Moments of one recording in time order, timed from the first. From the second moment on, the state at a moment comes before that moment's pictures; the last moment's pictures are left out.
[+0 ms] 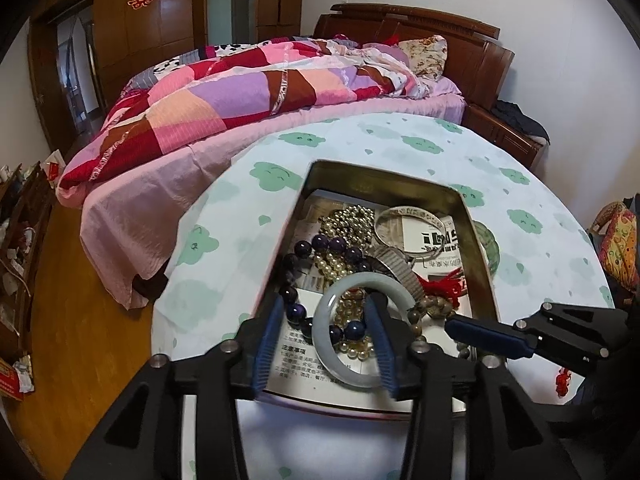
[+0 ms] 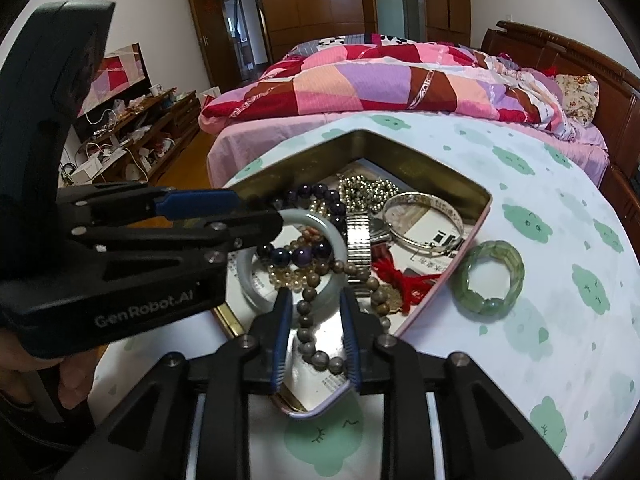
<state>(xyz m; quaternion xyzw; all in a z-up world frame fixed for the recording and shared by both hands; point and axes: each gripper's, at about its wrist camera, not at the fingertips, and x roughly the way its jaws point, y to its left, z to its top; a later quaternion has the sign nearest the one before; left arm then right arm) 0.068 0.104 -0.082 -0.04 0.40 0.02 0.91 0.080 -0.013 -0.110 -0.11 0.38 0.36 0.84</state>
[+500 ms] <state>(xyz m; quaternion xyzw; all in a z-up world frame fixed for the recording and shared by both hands) 0.061 0.110 -0.063 -0.04 0.38 0.04 0.93 0.073 -0.015 -0.101 -0.11 0.37 0.36 0.85</state>
